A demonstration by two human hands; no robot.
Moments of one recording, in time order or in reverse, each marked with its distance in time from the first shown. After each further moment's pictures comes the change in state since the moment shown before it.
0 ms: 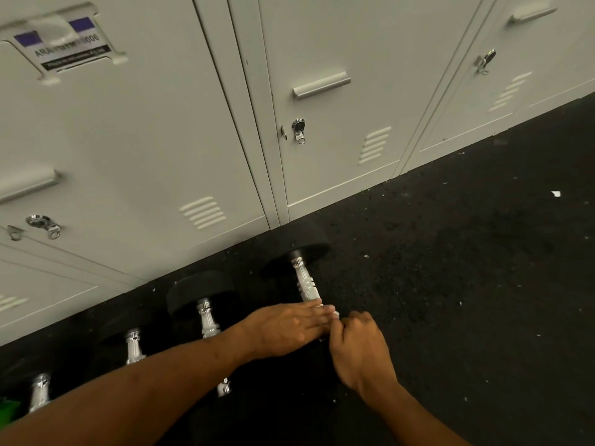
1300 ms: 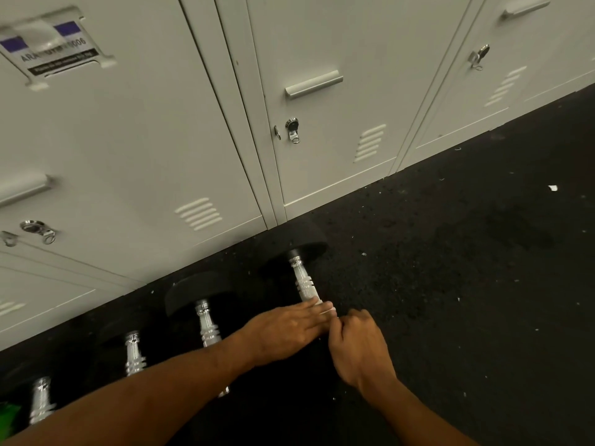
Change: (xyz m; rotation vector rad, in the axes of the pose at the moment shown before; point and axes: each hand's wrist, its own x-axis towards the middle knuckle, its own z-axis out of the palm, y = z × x) left_hand 0.002 0.011 -0.004 -0.014 0.041 -0.050; right_hand 0.003 0.006 0.005 0.024 -0.018 0.016
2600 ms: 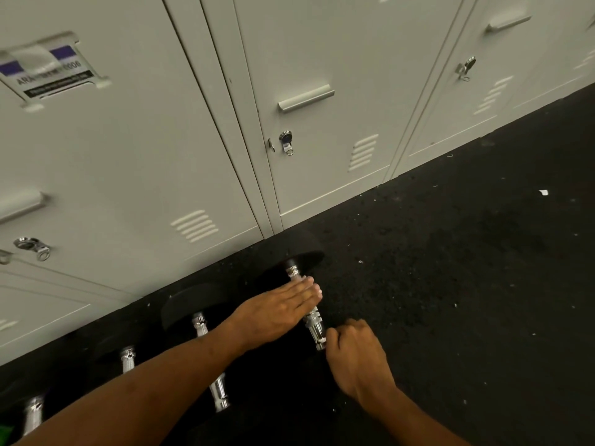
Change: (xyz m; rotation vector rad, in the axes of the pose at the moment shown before) left_hand -0.002 -0.039 -0.004 0.017 -0.082 -0.155; right_hand -0.004 -0.015 -0.019 -0.041 -0.122 -0.017
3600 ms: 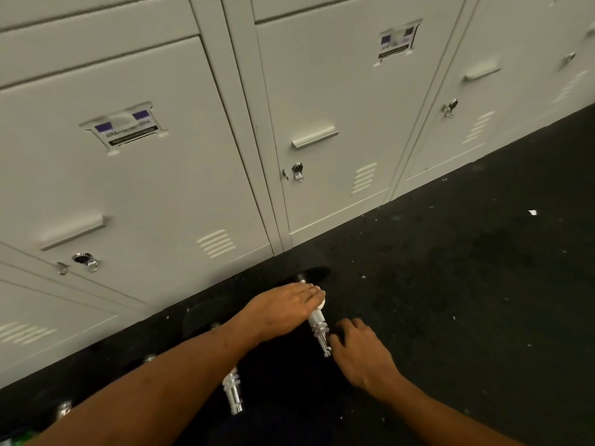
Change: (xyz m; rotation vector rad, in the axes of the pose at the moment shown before) left_hand 0.007 -0.004 -0.066 -0.059 -0.124 -0.130; right_hand 0.004 -0.006 -0.009 -0.013 -0.071 0.084
